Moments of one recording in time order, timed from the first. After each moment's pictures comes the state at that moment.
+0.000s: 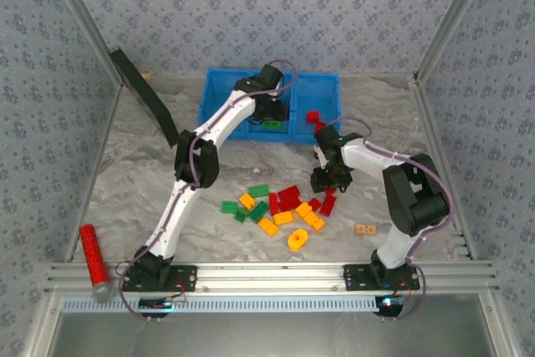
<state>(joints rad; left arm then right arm) -0.58 2.56 2.51 -1.00 0.05 -0.44 0.42 1.71 1.02 -0.80 -0.05 0.16</state>
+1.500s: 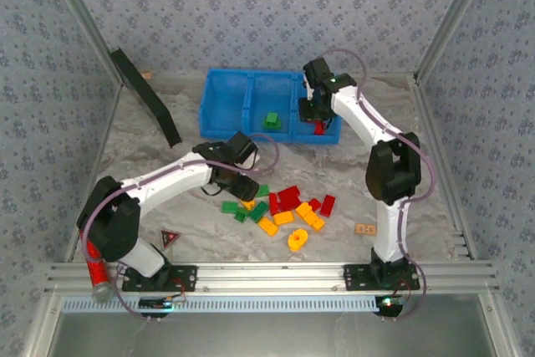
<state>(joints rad) -0.78 1.54 1.09 -0.81 -0.02 -0.17 0.37 2.05 1.89 -0.96 0.02 0.22</state>
